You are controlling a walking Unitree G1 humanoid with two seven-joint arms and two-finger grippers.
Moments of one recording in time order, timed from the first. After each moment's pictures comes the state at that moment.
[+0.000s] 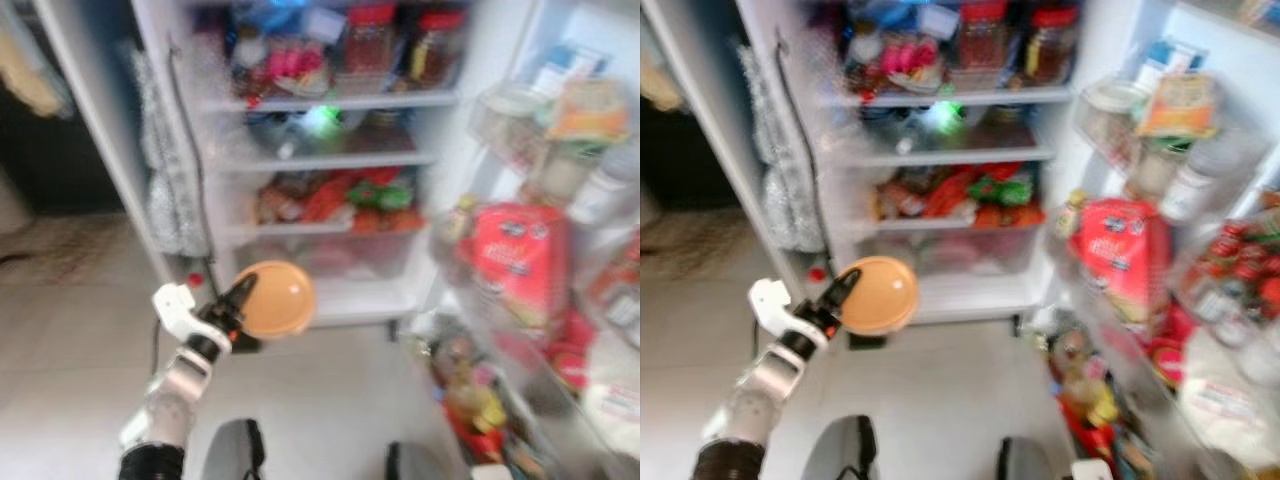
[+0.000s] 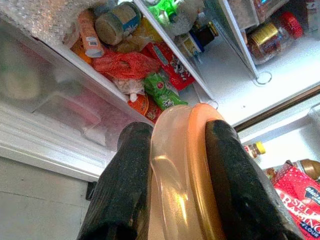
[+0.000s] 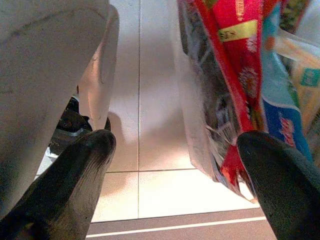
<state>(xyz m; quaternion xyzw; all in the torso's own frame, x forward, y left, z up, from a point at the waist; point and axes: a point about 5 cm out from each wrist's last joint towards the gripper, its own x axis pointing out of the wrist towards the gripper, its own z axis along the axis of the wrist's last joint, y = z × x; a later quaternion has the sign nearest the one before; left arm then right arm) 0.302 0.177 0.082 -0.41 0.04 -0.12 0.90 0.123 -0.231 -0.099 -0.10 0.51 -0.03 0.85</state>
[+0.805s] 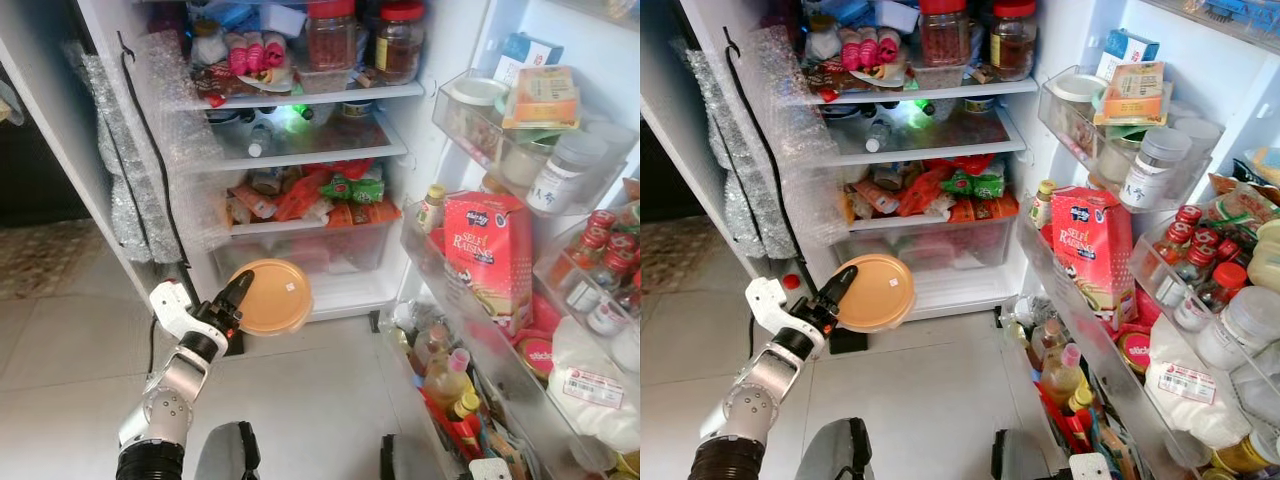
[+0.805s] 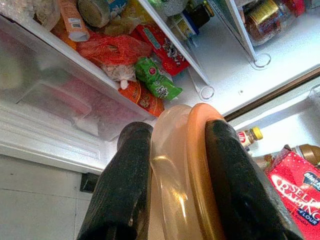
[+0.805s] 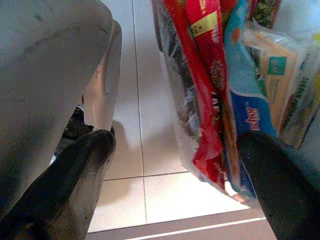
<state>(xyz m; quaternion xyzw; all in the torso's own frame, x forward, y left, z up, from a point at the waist) 0.303 0.173 0.082 -0.41 0.04 -0.12 0.90 0.126 -0.234 -0.096 -0.10 0.49 -0.03 0.87</state>
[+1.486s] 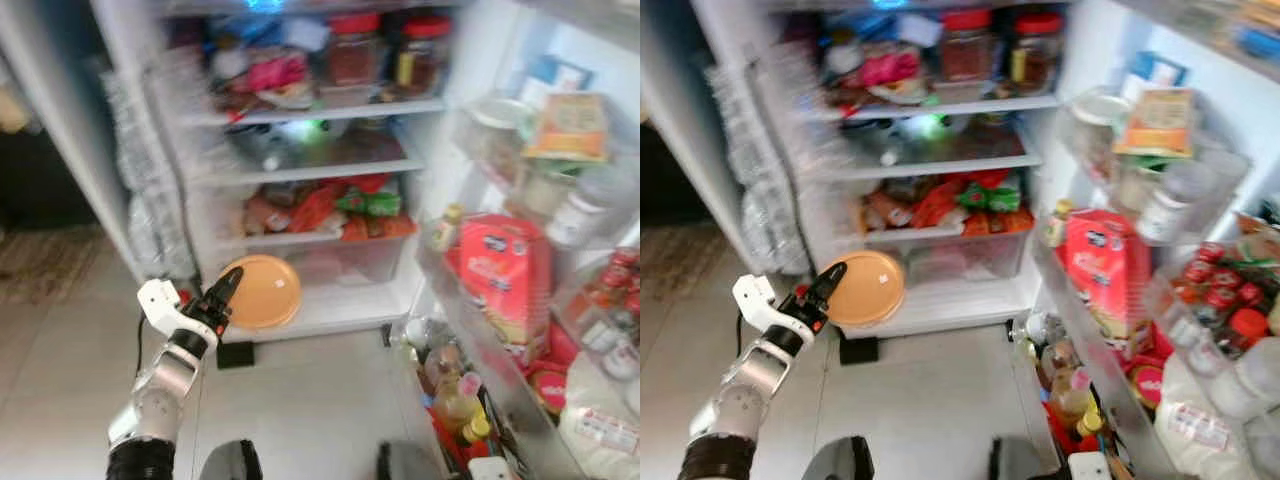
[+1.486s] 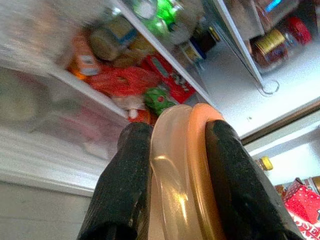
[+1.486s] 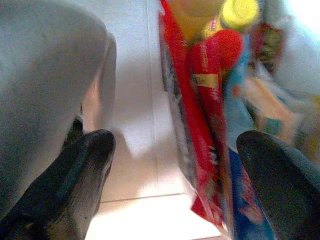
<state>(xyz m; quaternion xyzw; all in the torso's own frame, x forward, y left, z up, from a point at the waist) 0.306 0.182 0.087 -0.41 0.03 -0.11 0.91 0.127 -0.225 -0.097 -0.08 0.49 -0.03 0.87</state>
